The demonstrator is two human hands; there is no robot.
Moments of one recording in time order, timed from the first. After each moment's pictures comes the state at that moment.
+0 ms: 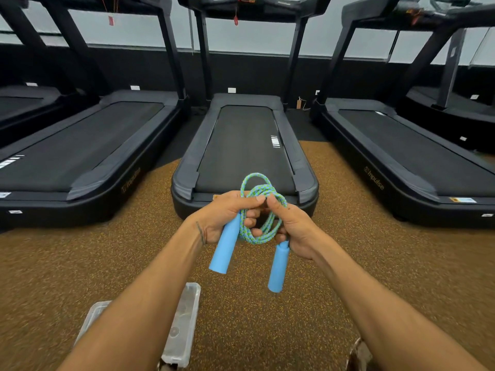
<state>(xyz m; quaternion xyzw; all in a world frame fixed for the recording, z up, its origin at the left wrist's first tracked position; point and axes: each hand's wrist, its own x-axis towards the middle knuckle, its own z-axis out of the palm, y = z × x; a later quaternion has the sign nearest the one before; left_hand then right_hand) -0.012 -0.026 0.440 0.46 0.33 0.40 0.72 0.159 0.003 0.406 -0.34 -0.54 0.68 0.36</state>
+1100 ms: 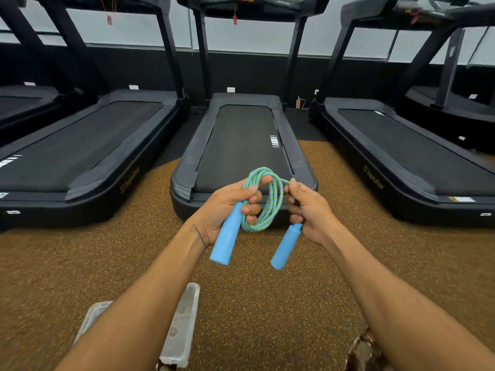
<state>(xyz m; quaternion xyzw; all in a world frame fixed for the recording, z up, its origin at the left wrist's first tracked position) -0.010 -0.027 0.443 0.42 0.22 0.48 0.74 0.182 0.029 0.423 -0.38 -0.46 0.65 0.47</state>
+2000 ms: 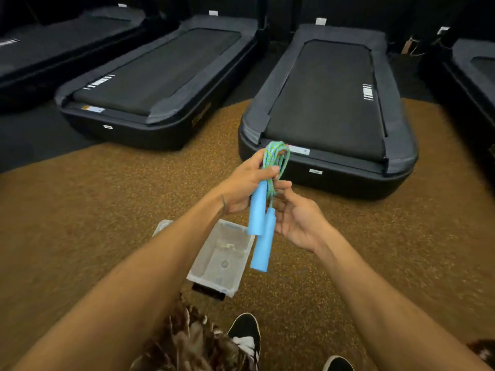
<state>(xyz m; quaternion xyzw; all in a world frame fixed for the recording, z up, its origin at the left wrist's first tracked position) -0.111 -0.043 0.350 0.36 0.42 0.56 0.62 0.026 -0.002 0.294 -0.38 -0.33 0.83 0.24</state>
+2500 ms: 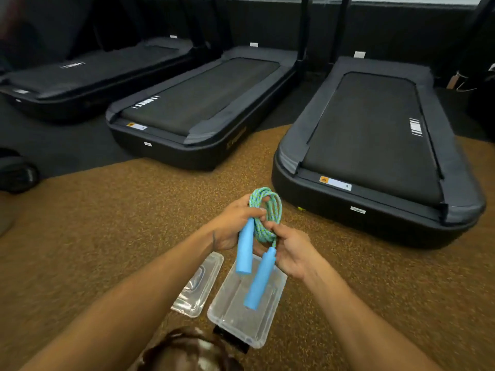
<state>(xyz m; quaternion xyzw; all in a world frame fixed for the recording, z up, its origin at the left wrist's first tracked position) -0.225 -0.051 0.289 0.27 0.54 0.58 0.55 -0.098 0.009 0.249 -0.37 -0.27 0.87 0.20</state>
